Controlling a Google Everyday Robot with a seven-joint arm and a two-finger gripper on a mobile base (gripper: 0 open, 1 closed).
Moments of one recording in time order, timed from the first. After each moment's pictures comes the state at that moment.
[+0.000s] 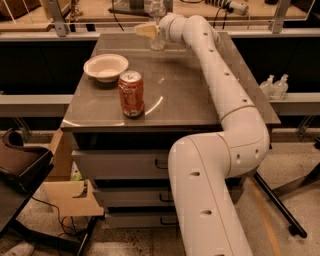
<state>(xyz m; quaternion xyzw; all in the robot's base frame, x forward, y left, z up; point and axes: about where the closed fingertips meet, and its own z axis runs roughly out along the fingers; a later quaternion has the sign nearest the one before) 0.991 0.005 0.935 -0.26 0.69 0.17 0.65</state>
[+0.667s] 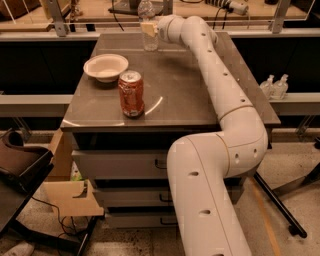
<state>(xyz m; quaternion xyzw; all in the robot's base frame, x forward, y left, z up) 0.992 0.012 0.930 -0.26 0.70 0.17 0.65</state>
